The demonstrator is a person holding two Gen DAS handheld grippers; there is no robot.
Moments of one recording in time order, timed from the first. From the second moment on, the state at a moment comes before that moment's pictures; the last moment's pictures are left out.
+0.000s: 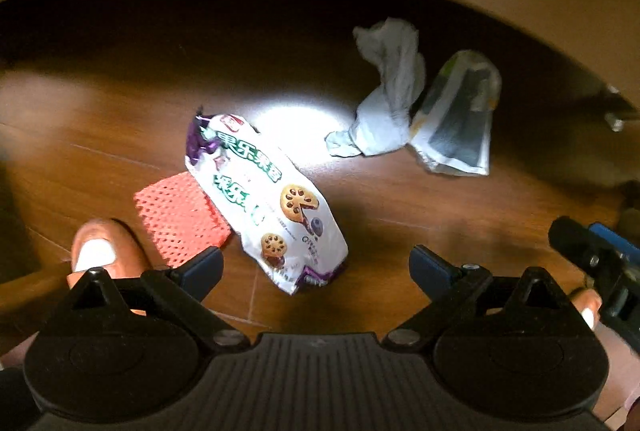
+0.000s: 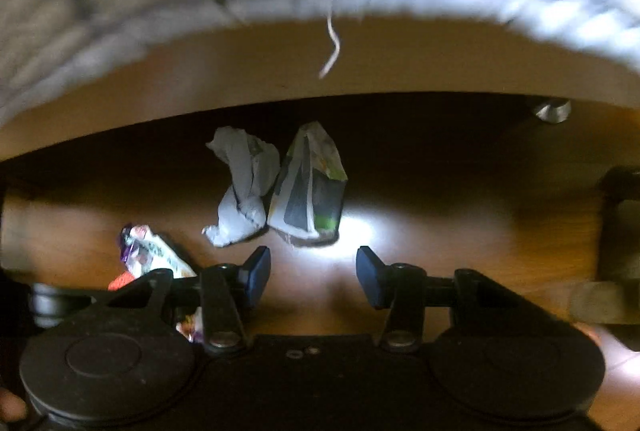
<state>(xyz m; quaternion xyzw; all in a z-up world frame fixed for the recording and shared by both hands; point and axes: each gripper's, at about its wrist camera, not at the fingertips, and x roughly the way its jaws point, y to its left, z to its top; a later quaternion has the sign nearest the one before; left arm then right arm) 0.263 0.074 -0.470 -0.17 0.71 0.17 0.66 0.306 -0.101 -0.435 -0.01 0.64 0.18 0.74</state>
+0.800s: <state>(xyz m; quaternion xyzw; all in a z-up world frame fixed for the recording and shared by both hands) 0.273 0.077 -0.587 -0.17 0.77 0.16 0.60 0.328 -0.046 -0.546 -0.09 0.65 0.17 0.73</state>
